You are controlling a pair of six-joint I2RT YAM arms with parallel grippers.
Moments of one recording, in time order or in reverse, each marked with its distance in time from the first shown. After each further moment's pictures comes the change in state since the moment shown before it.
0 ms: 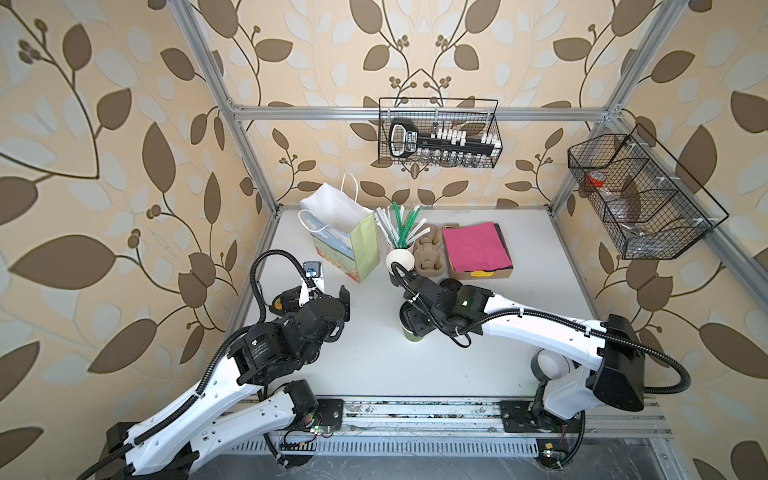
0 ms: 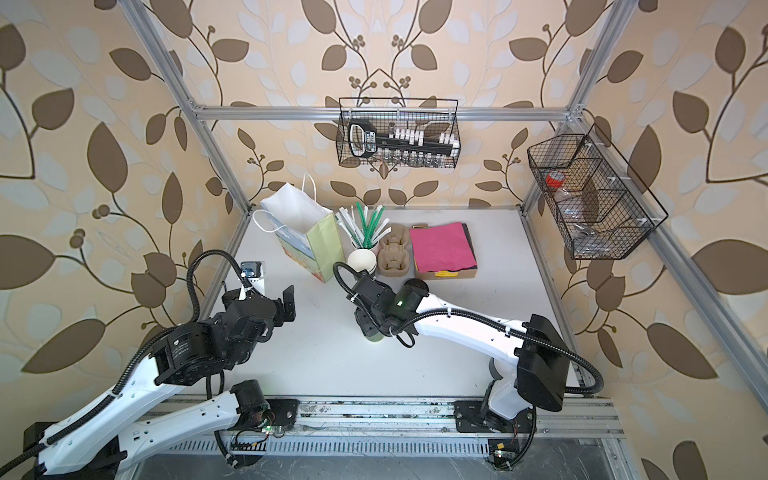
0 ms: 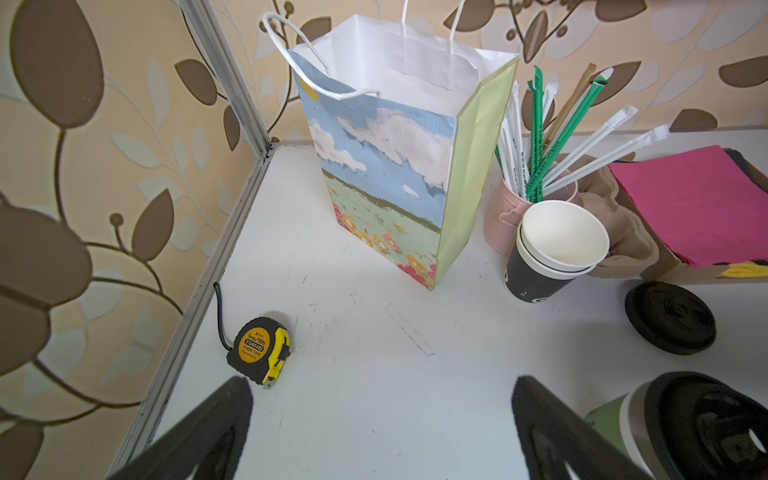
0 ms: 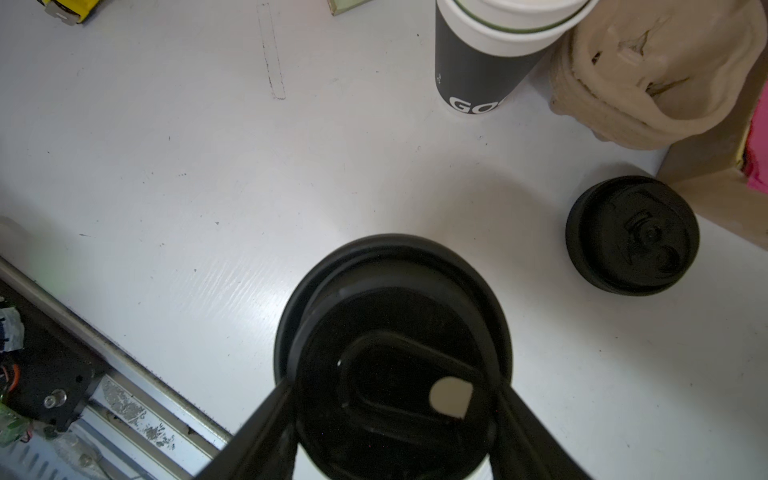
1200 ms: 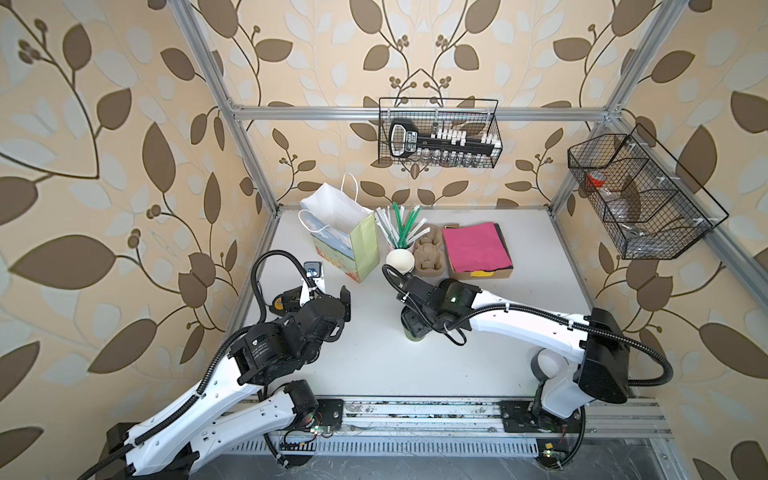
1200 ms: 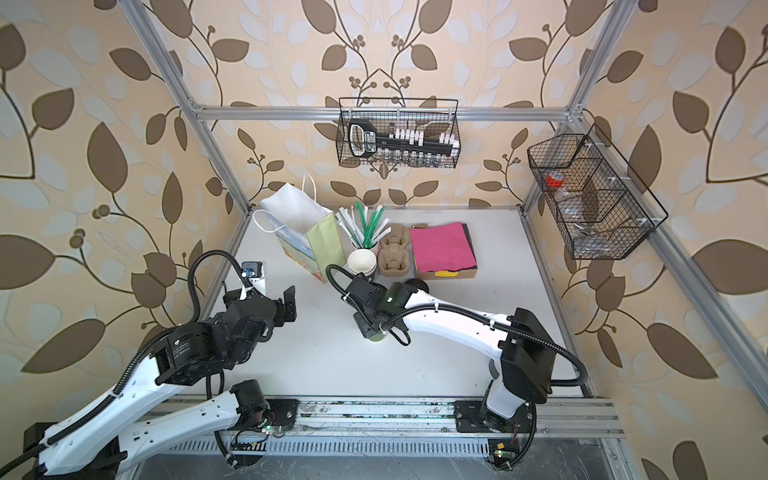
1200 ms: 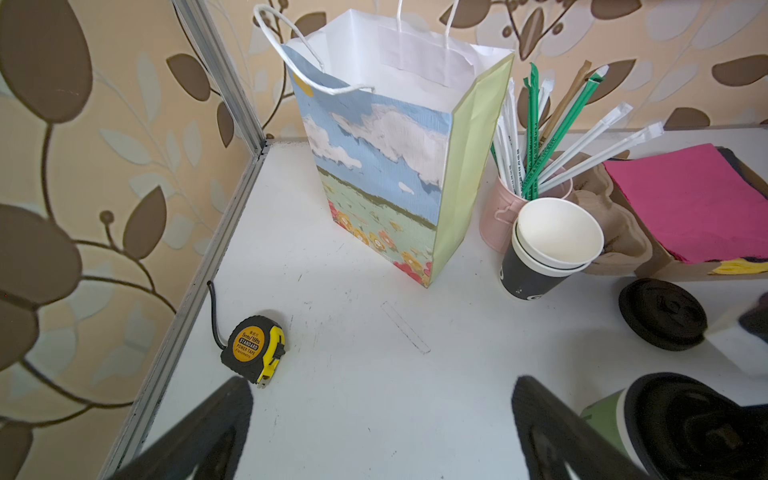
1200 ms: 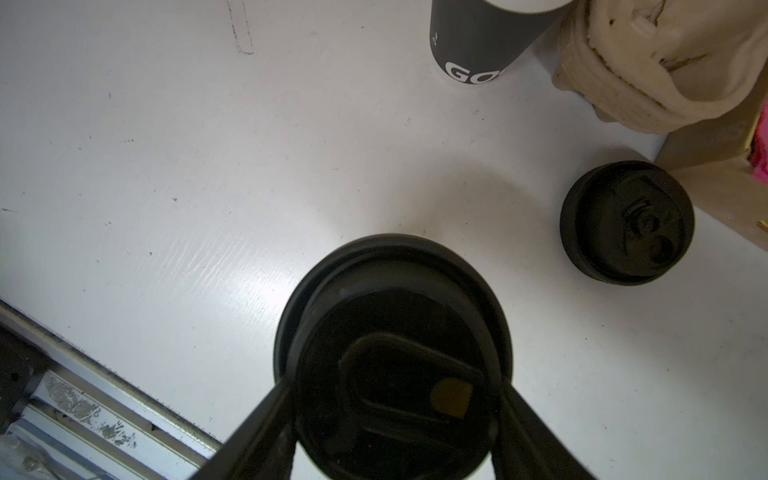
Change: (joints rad) left arm 0.006 0.000 -0.005 0.007 0.018 0.000; right arm 0.000 0.082 0.055 -0.079 0.012 -0.022
